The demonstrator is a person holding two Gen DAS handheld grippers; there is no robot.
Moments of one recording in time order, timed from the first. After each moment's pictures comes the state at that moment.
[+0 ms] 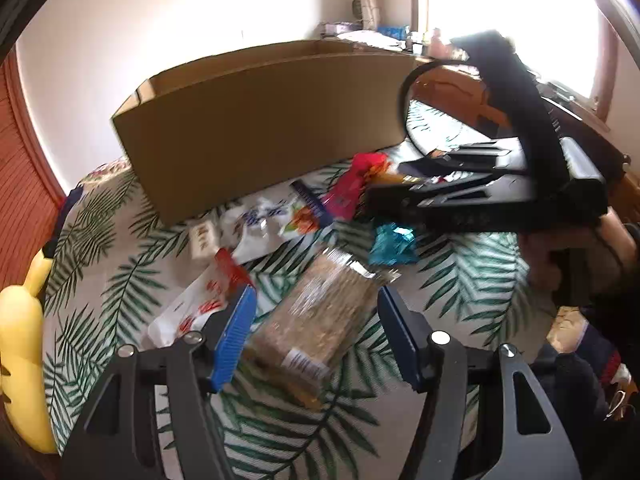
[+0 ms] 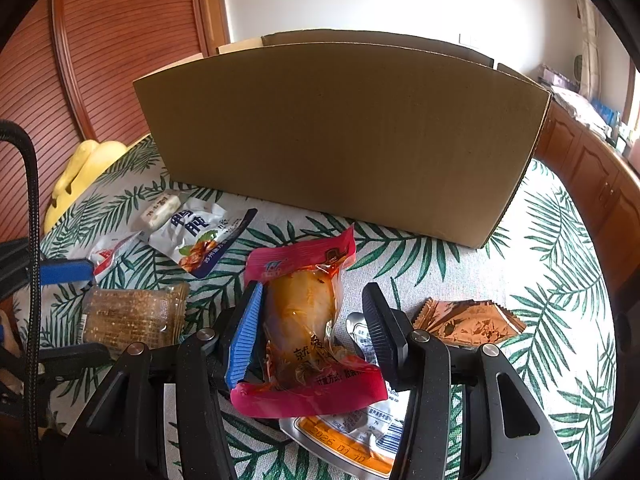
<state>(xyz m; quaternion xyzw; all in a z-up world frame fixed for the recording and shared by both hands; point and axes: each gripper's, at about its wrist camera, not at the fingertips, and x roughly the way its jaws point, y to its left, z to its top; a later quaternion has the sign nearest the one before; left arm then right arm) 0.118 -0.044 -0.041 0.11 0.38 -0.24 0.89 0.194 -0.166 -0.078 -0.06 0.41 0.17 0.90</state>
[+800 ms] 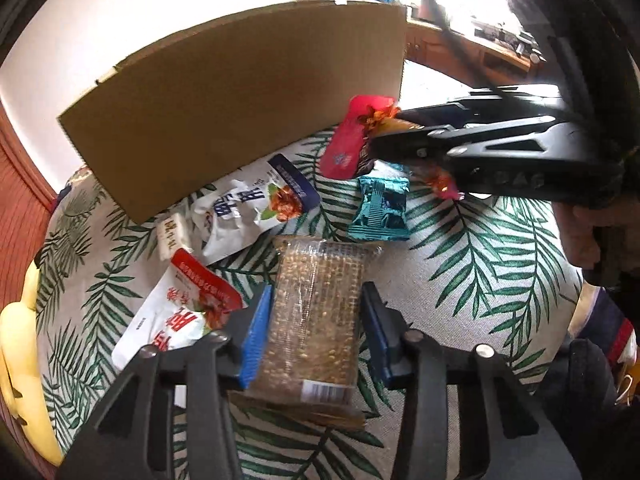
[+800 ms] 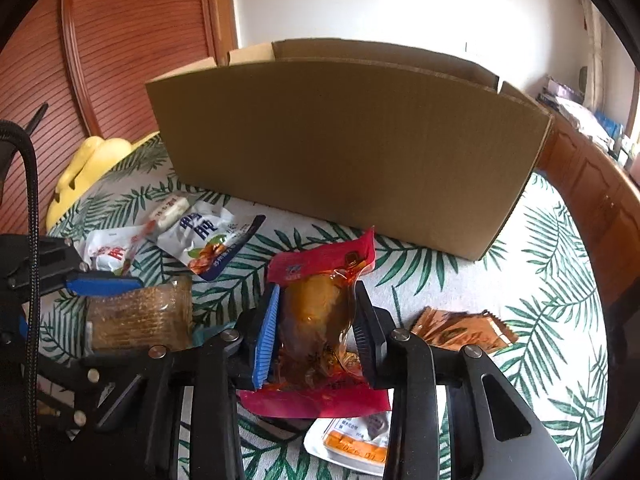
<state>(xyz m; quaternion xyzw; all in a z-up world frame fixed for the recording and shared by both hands) 0.145 -0.068 -0.059 0.15 0.42 -0.23 0.86 0.187 -0.165 -0.064 -0.07 0.39 0.18 0.90</state>
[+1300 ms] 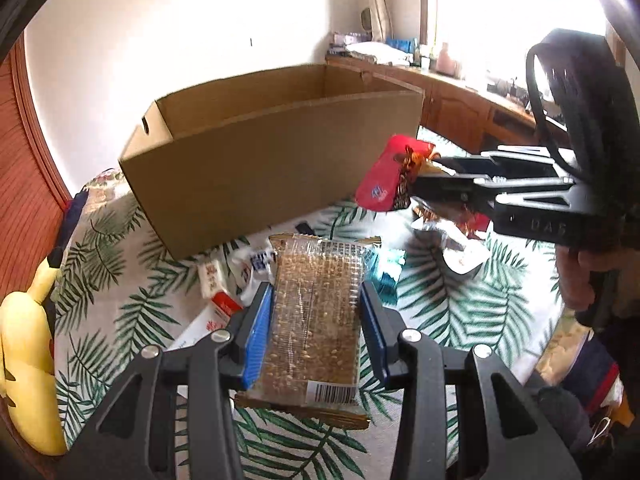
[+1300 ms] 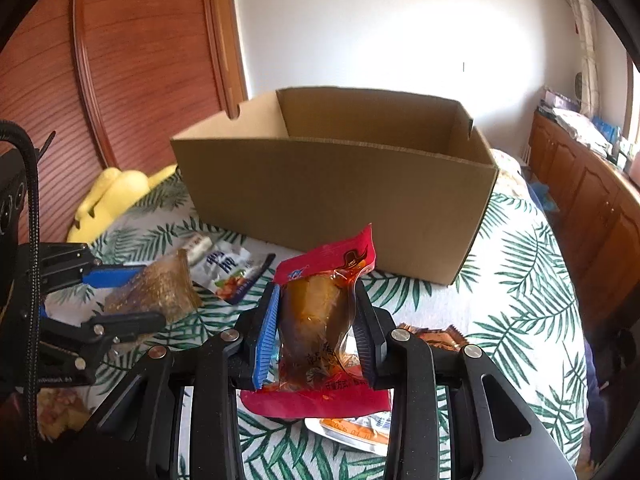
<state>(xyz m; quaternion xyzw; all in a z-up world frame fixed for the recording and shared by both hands) 0.141 -0.047 -0.004 0.09 0.37 -0.23 0.90 0.166 -0.186 -0.020 -0.05 0.35 0.19 0.91</state>
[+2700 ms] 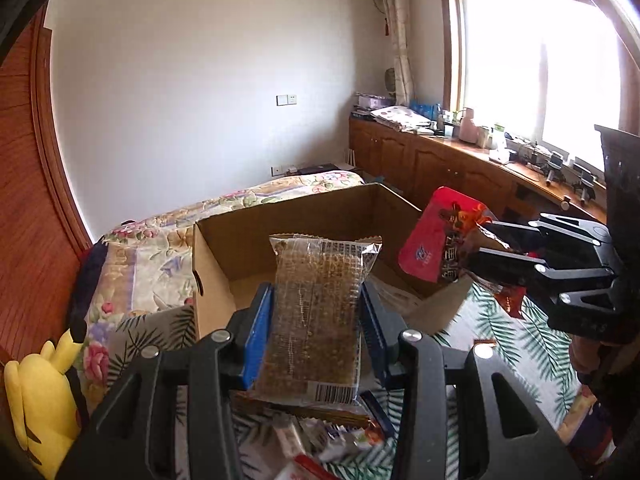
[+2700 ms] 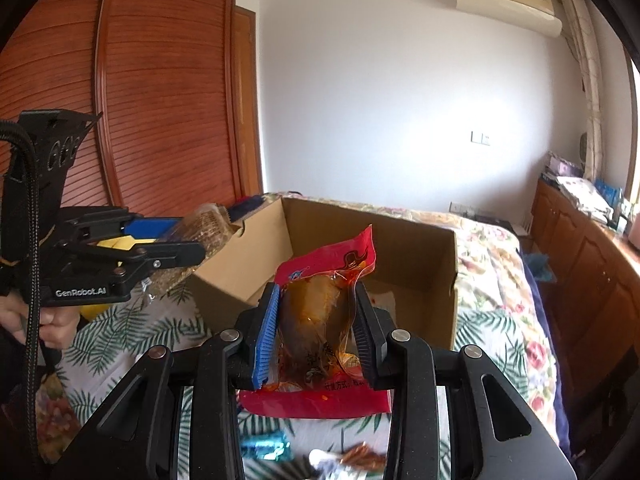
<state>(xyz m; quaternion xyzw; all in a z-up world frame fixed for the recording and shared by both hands) 0.247 -0.031 0.095 0.06 0.28 -0.20 0.94 0.215 -0.180 0.073 -0.07 0.25 0.22 0.94</state>
